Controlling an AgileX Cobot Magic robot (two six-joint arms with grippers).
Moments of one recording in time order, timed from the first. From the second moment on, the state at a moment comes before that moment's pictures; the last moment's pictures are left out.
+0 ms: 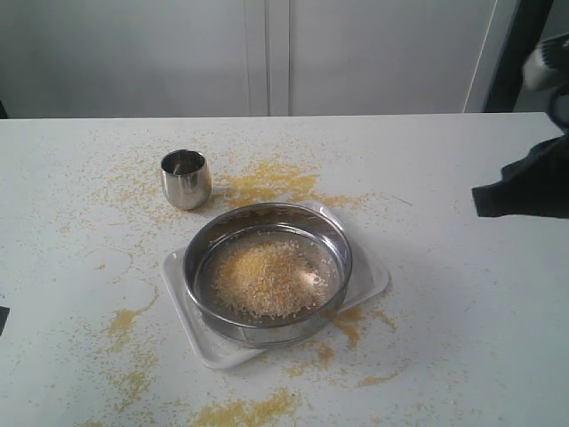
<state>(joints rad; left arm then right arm) -0.29 0.90 -0.54 0.07 0.72 -0.13 0.28 1.02 -0.78 -0.05 0.55 -0.04</state>
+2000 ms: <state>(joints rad) -0.29 0.90 -0.54 0.07 0.72 -0.13 0.46 2.16 -1.73 0.01 0.97 -0.24</state>
